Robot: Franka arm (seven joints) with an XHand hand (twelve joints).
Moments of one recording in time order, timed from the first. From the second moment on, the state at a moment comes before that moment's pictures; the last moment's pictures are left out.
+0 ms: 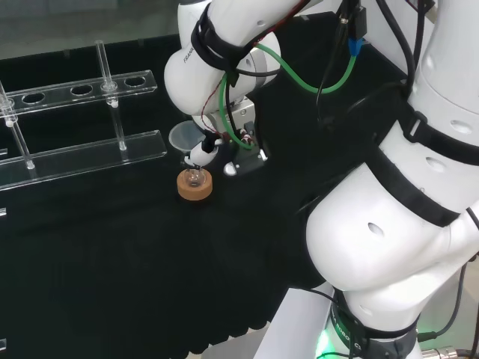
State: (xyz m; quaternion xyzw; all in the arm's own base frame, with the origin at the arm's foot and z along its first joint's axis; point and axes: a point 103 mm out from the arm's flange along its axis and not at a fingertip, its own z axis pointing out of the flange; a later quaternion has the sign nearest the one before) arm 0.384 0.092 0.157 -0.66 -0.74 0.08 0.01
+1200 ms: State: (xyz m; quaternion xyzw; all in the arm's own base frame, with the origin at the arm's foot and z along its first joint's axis) arm 0.382 0.077 0.177 -0.64 -0.77 0.01 0.02
